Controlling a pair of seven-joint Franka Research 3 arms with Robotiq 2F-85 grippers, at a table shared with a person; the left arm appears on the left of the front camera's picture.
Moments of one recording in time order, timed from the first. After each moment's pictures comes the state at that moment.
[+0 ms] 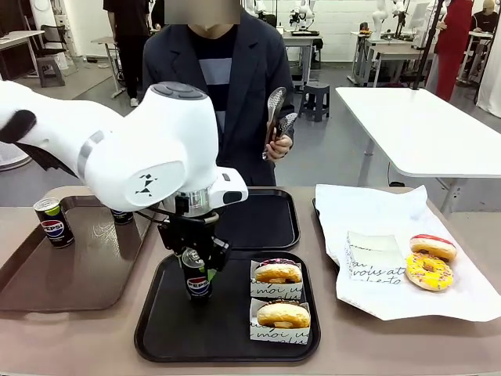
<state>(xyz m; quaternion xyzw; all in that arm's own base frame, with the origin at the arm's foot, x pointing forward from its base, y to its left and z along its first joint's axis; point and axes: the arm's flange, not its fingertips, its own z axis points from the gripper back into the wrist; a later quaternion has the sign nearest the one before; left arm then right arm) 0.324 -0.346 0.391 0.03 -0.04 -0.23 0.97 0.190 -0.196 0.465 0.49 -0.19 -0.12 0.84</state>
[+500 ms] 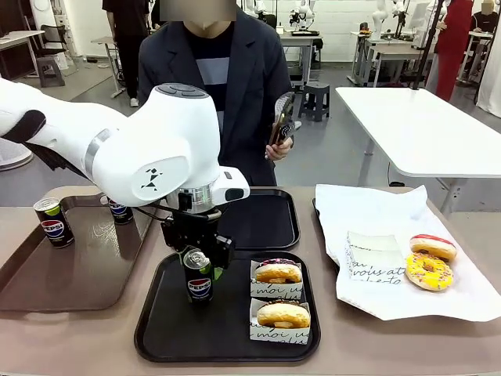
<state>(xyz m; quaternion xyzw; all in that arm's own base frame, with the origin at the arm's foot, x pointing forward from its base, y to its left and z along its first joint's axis) 0.329 -0.350 0.398 0.02 -0.03 -0.23 0.97 0.190 -0.196 0.465 0.49 -0.19 -0.12 0.84</state>
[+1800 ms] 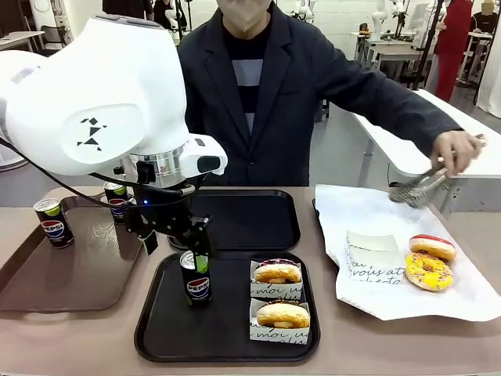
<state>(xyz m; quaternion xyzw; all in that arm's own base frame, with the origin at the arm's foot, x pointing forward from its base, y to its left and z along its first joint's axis) 0.272 -0.320 0.476 0.01 -0.03 -0.19 0.98 0.190 -0.196 0.465 0.49 -0.19 -0.12 0.84</state>
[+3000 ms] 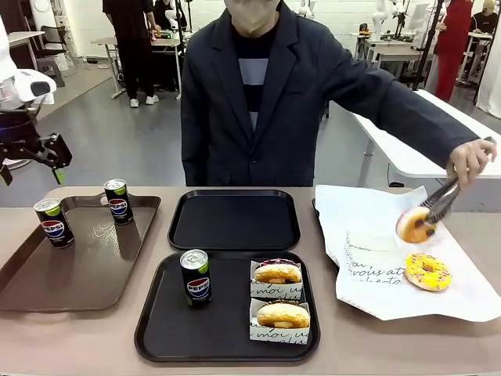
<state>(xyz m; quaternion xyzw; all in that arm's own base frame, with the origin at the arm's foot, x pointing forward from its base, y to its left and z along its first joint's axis) 0.422 -0.018 0.516 0.03 -0.10 0.09 0.99 0.190 -0.196 0.465 0.49 -0.19 -0.12 0.84</state>
